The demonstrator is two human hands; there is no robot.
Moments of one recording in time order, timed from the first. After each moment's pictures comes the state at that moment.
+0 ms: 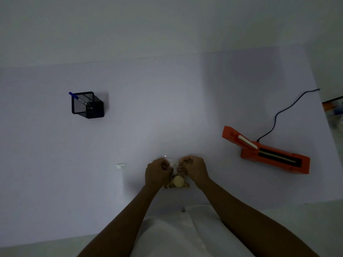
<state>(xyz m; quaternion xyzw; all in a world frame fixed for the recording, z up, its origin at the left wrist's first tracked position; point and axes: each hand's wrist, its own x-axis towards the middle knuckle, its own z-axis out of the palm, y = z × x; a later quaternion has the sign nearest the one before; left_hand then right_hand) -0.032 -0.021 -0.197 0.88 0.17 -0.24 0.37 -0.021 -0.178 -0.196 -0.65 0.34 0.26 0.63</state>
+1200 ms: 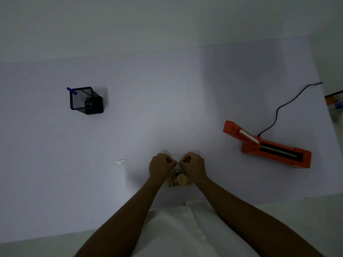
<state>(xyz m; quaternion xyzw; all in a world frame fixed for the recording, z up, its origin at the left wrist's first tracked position) -0.020 -0.034 -0.196 0.88 0.17 -0.29 0.33 -0.030 -0.174 -0.206 -0.85 0.22 0.23 0.42</state>
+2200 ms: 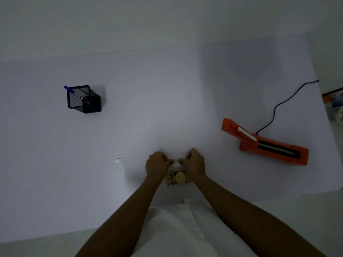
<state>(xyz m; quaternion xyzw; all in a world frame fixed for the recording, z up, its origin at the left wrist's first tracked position) -0.019 -0.030 -0.193 0.89 0.19 -0.29 0.30 -0.029 -0.172 -0.206 -0.83 0.29 0.22 0.43</state>
